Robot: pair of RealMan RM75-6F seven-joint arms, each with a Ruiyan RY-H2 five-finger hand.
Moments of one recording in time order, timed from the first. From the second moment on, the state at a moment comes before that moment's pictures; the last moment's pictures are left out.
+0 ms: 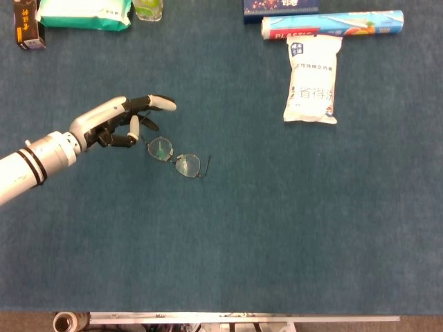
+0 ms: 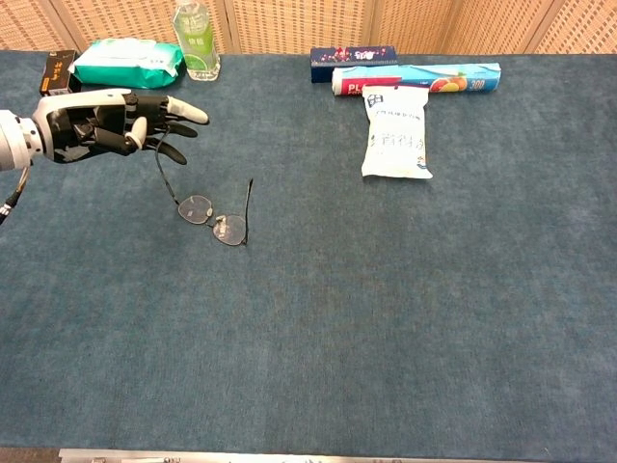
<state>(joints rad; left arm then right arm) -0.90 -1.24 0.21 -1.24 1.80 0.95 -1.73 0.10 -1.13 0.08 -1.62 -1.48 1.46 -0.06</state>
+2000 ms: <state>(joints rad) -0.80 -1.12 0.19 -1.44 1.56 0.94 -1.15 0.10 -1.12 0.07 -1.63 -1.51 1.48 -0.06</state>
